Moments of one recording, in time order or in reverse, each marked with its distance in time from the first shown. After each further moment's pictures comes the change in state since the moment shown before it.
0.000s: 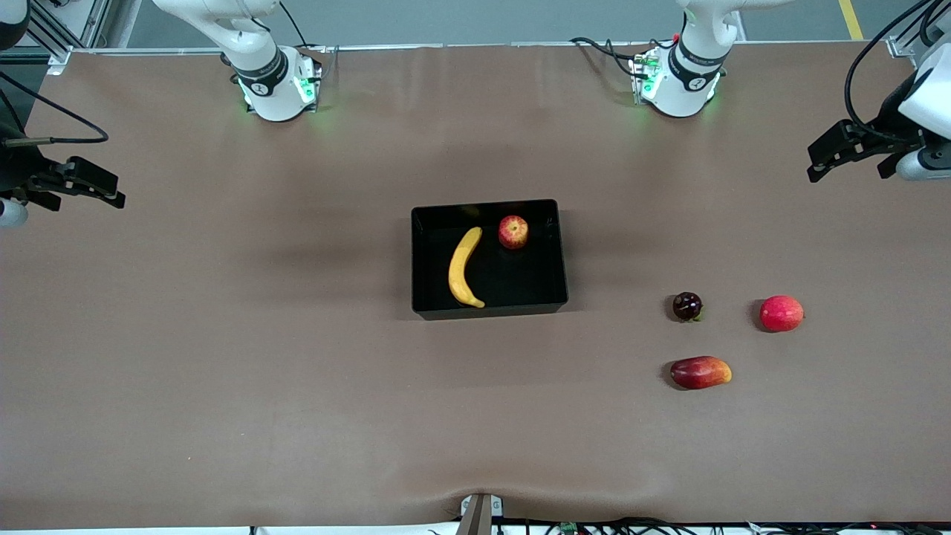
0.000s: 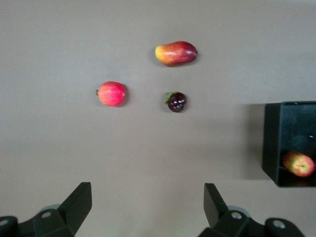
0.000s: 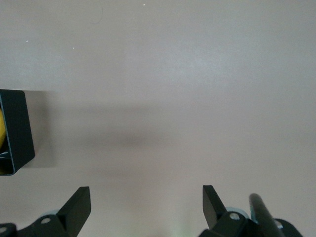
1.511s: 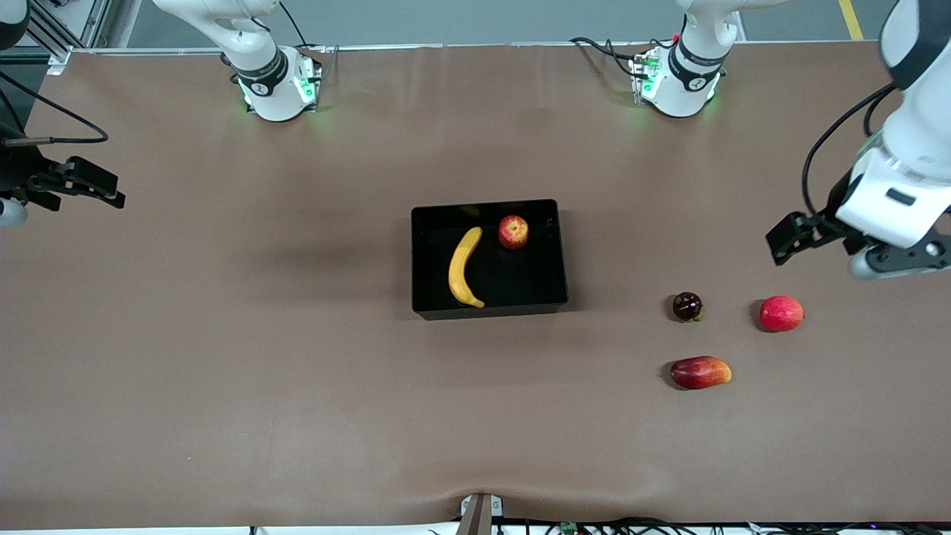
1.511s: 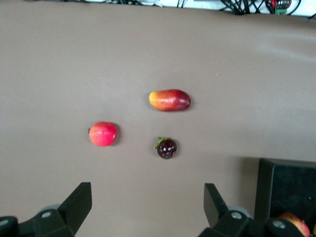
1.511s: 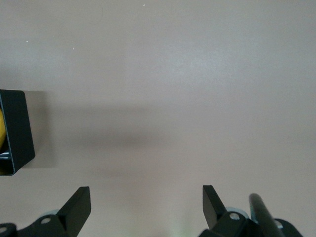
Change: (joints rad) left arm 0.070 0.282 -0.218 0.258 0.155 0.068 -0.231; right arm 0.000 0.000 0.000 0.000 0.000 0.000 0.000
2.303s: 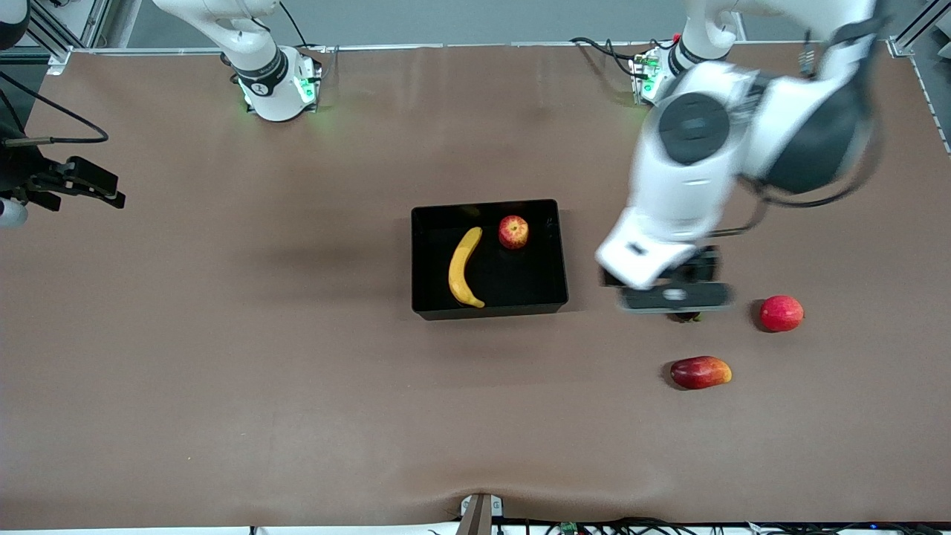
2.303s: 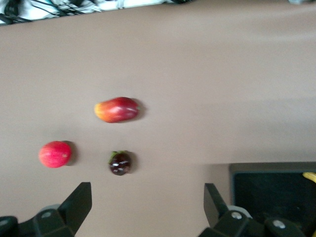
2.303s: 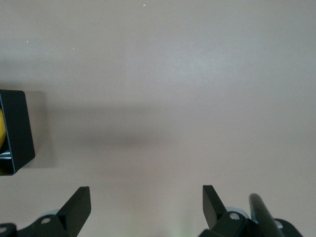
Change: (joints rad) left arm -0.295 0.232 0.004 0.115 0.198 0.066 -0.176; right arm 0.000 0.000 0.000 0.000 0.000 0.000 0.000
